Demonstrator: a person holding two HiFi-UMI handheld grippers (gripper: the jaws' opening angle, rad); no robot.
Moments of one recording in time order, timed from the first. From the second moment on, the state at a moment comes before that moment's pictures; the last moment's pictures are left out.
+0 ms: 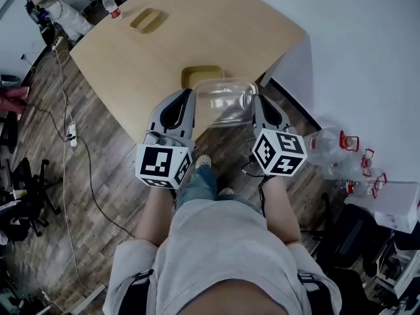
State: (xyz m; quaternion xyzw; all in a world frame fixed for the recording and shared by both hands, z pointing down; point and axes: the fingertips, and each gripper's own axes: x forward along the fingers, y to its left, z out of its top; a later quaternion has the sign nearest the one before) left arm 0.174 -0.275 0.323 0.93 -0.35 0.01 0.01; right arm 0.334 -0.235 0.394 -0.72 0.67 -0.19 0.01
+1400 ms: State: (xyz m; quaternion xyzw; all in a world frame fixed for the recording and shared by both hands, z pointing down) left arm 0.110 -0.188 0.276 0.95 -0.30 -0.02 -0.03; right arm 0.269 -0.126 0.321 -0.77 0.63 -0.08 0.04
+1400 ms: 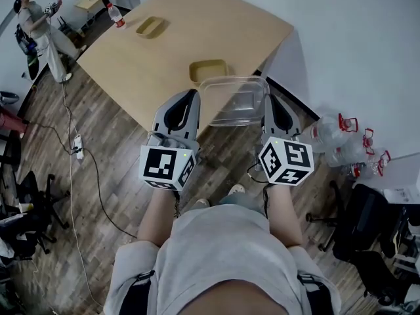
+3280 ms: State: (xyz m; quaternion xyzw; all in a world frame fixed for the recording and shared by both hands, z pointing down) left arm 0.000 -0.127 0.279 0.97 -0.26 -0.04 -0.02; right arm 0.158 -0.035 0.305 -0.81 0.58 -0.02 0.04
